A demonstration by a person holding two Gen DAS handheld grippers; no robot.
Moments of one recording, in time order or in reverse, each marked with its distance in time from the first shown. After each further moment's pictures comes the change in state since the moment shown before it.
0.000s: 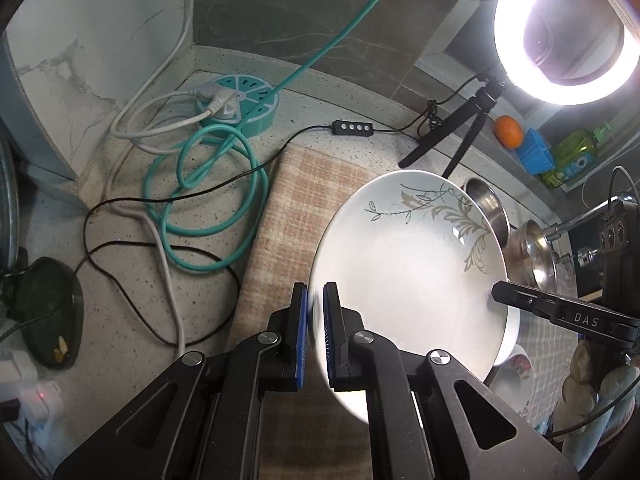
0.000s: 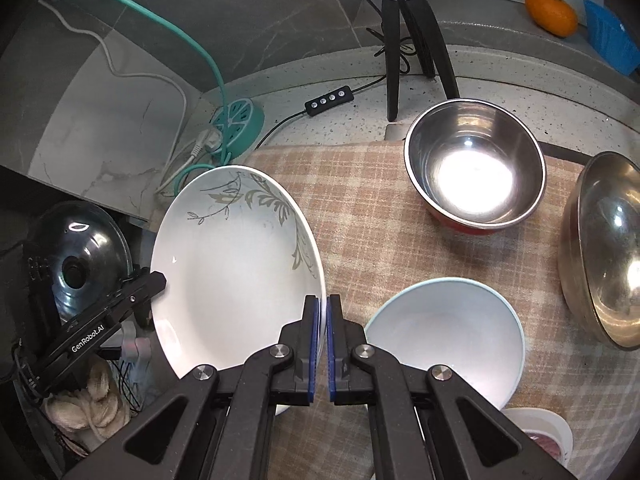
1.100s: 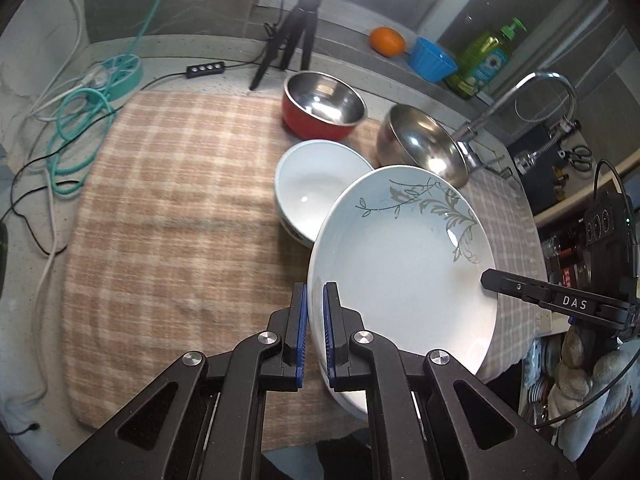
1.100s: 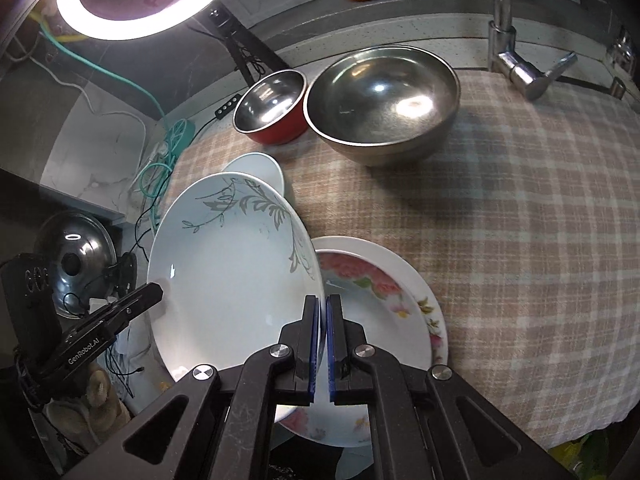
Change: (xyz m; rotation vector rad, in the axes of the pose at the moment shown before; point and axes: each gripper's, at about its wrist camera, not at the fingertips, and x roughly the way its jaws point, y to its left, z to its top) left arm -0.003 -0.153 -0.110 0.165 0.078 -0.124; right arm -0.120 -0.144 -0.140 0.166 -0.075 -0.036
